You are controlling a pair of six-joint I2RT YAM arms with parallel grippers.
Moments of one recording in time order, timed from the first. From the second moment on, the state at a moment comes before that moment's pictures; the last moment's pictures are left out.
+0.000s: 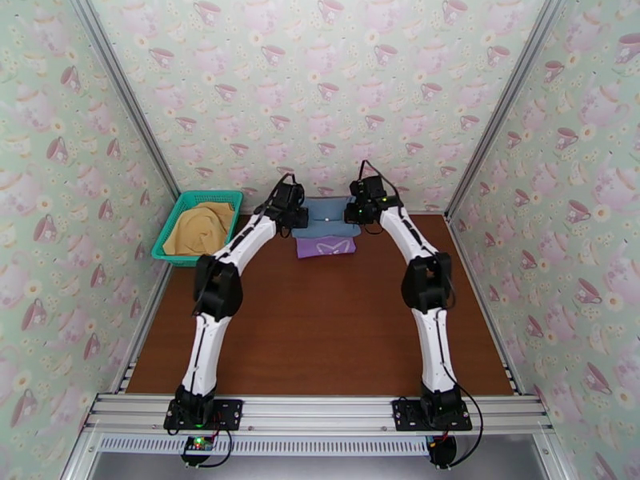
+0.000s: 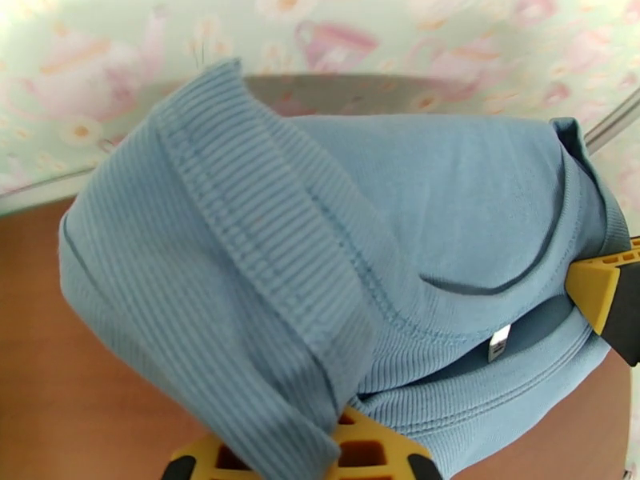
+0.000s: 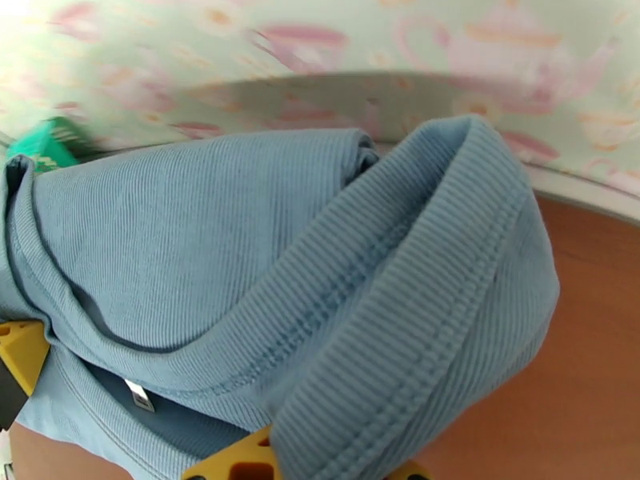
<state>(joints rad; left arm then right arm) -0.39 2.42 2.28 -0.62 0.03 -0.28 0.26 2.49 2.42 -0.79 -0.26 0.17</state>
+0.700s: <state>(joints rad) -0.37 2.61 2.39 -0.62 0.04 -0.28 0.22 2.62 2.49 -0.79 -0.29 0.19</state>
